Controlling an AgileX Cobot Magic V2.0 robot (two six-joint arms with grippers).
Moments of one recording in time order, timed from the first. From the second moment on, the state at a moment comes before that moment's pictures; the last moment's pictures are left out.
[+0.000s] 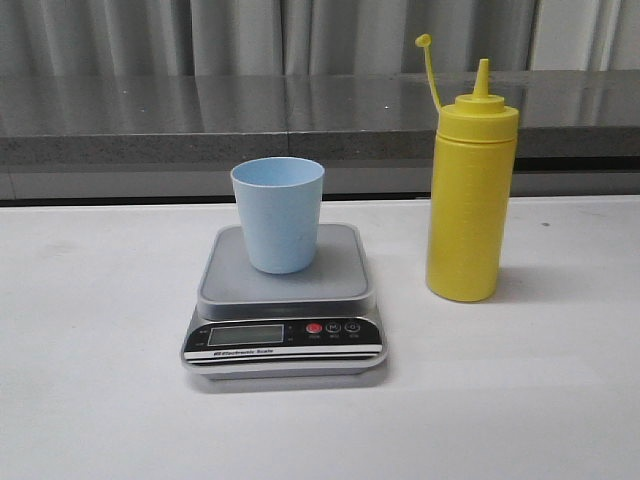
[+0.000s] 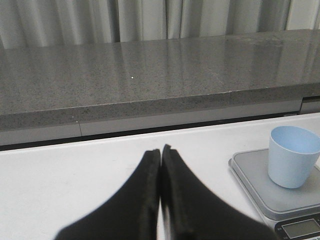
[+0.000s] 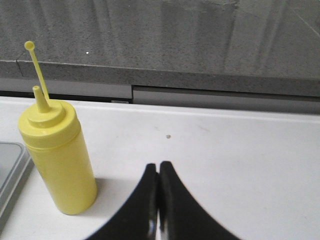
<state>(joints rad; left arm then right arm) -0.13 0.23 -0.38 -0.08 0.33 0.04 0.07 0.77 -0.52 0.01 0.10 0.02</state>
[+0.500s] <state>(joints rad) -0.13 0.23 -0.38 -0.08 0.34 0.04 0.22 1.06 -0.52 -0.03 -0.14 0.02</state>
